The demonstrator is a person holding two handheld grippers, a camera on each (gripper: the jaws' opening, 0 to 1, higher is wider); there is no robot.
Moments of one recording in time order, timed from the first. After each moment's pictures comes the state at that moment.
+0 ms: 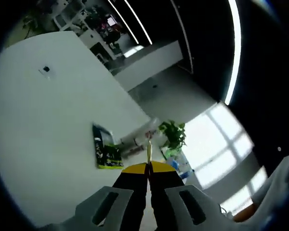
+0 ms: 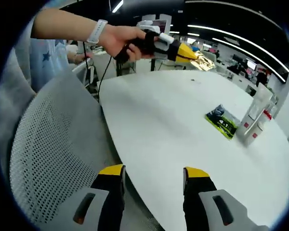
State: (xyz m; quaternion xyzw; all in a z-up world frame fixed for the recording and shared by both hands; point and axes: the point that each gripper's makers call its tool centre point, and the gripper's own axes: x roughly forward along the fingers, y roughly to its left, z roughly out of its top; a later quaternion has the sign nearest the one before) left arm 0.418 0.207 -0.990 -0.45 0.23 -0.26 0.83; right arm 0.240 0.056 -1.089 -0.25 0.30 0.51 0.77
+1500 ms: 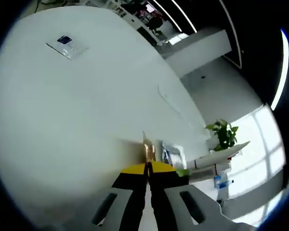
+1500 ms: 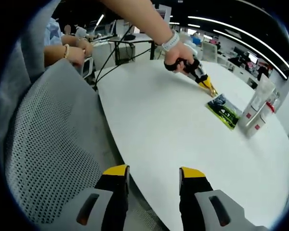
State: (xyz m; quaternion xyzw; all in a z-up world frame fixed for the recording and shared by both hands) left arm 0.551 0.229 -1.129 -0.41 0.36 -0.10 0.83; right arm 0.239 0.046 -1.107 -0.27 0.33 0.50 0.75
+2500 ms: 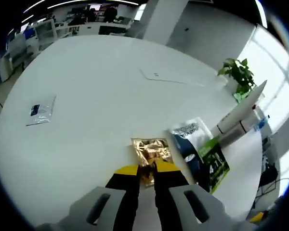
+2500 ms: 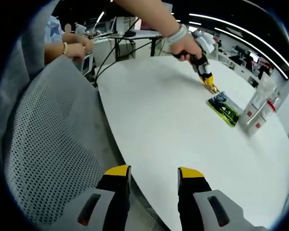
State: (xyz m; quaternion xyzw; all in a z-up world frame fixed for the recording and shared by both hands) left arm 0.560 0.240 -1.134 -0.11 0.43 -0.14 0.88; right arm 0.240 0.043 -1.110 -0.28 0.34 0.49 0.75
